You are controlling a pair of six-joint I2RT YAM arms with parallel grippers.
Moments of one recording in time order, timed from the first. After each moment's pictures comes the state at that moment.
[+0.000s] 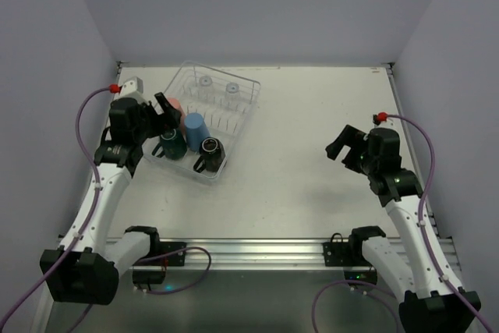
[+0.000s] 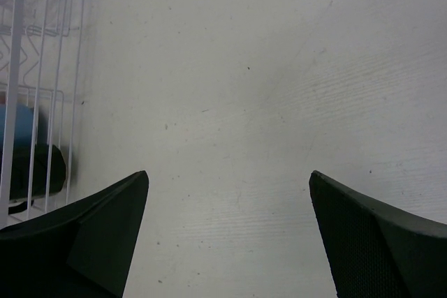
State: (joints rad) left arm -0.05 1.00 0.87 -0.32 0.06 -0.46; right arm 0.12 0.77 0.76 -0.63 0.00 0.56
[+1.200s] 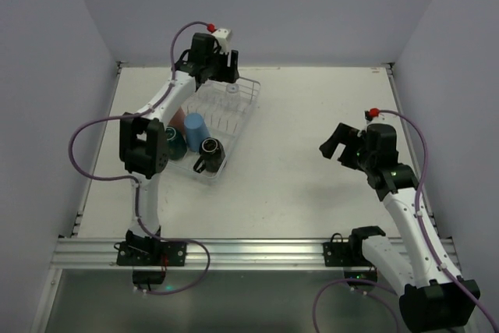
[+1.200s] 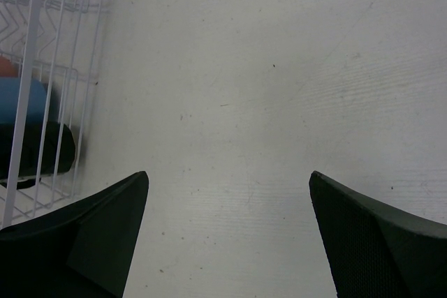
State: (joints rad) left arm -0.32 2.10 1.92 -0.39 0.16 -0.11; right arm 0.12 0.84 0.77 -0.58 -0.10 0.51
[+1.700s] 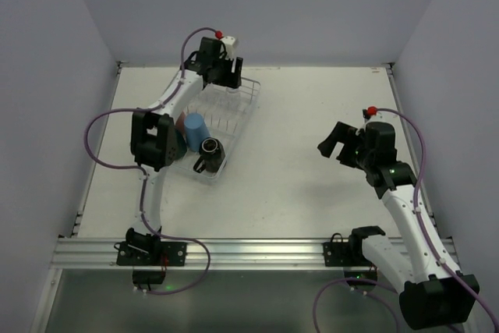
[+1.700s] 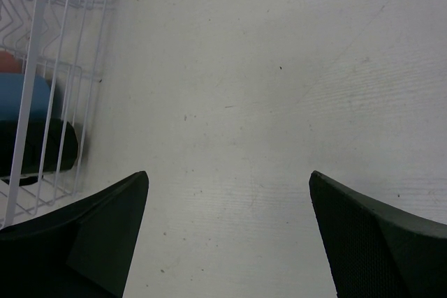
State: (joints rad) left arm -0.32 2.29 2.10 -0.51 0.16 -0.06; right arm 0.12 0.86 0.77 -0.55 -0.12 0.50
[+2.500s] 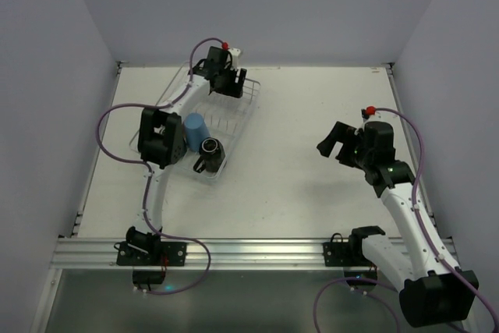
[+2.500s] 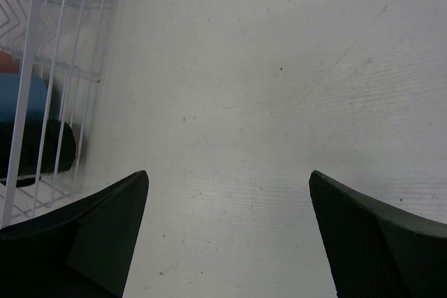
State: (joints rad) left arm -0.34 2.37 2.10 -0.52 0.12 -0.04; right arm 0.12 0.88 0.76 -0.53 -0.13 0.50
